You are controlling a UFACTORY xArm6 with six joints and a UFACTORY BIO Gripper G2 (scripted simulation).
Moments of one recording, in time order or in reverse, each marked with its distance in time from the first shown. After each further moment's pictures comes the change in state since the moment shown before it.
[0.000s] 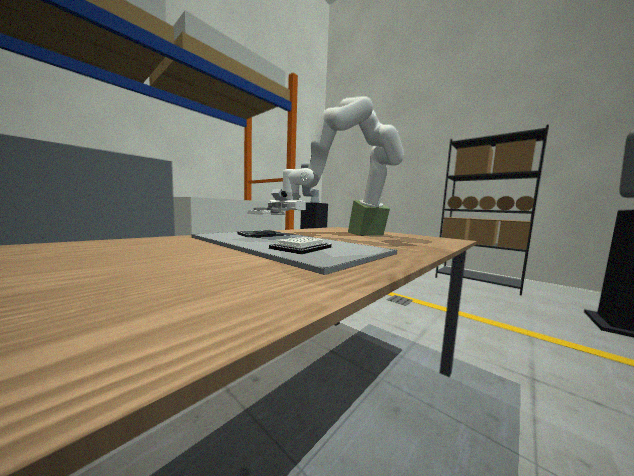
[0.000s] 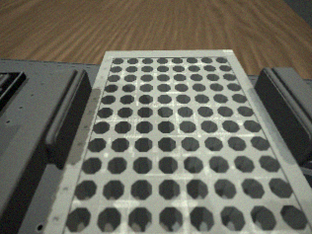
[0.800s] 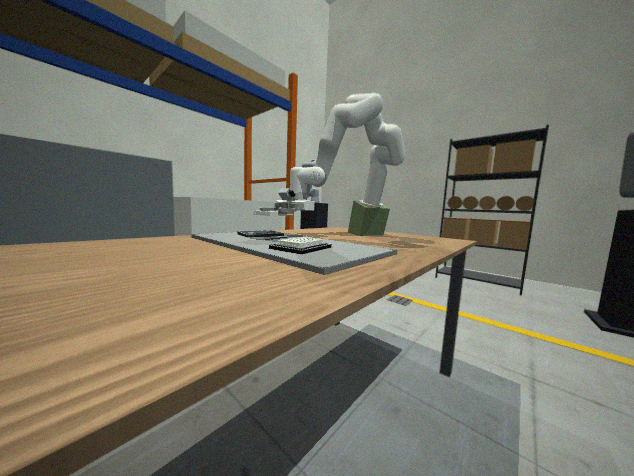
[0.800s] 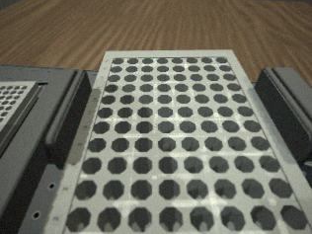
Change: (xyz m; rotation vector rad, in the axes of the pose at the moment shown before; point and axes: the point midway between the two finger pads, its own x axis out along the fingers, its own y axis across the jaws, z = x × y) arm 0.026 0.064 0.000 0.000 -0.002 0.001
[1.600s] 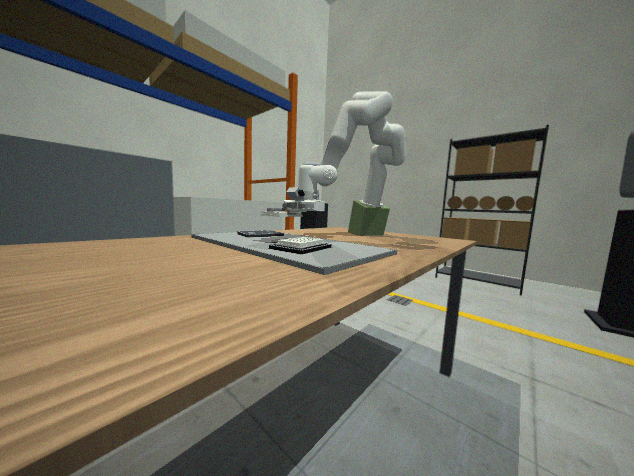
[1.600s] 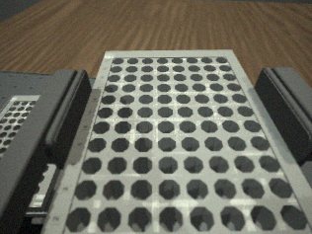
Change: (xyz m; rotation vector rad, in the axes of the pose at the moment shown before) arm 0.028 0.067 0.000 0.001 -0.001 0.001
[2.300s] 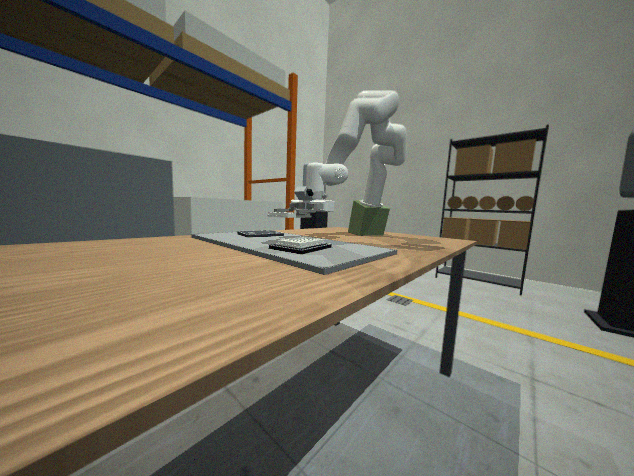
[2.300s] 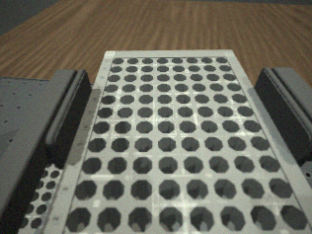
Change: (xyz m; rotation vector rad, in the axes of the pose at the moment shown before) arm 0.023 0.055 0.000 0.000 0.000 0.000
